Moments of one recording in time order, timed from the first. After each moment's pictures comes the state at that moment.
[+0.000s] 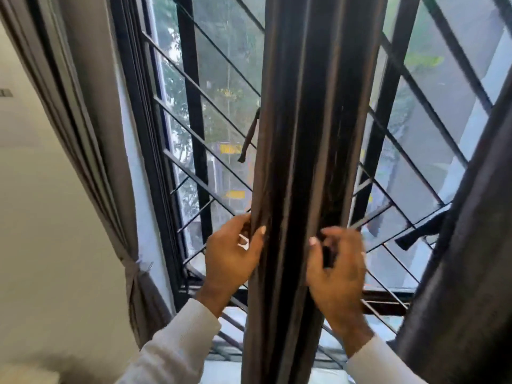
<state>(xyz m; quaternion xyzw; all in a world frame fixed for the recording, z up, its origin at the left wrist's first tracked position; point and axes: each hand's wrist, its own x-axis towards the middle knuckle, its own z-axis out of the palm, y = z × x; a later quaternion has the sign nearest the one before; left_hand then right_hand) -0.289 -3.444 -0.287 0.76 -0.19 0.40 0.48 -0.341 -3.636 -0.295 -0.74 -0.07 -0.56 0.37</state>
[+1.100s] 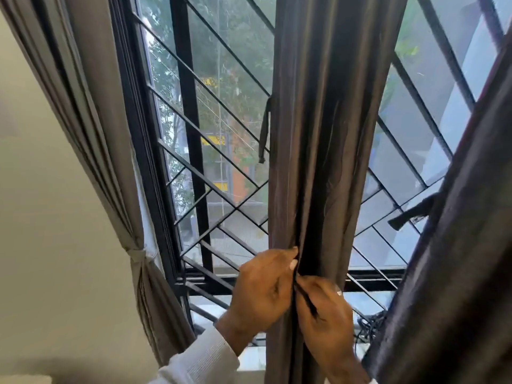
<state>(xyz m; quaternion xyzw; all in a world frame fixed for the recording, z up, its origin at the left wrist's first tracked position) -0.342 -3.452 -0.340 0.70 -0.40 0.39 0.45 -0.403 -3.605 -0.391 -0.81 -0.08 -0.46 0.35</state>
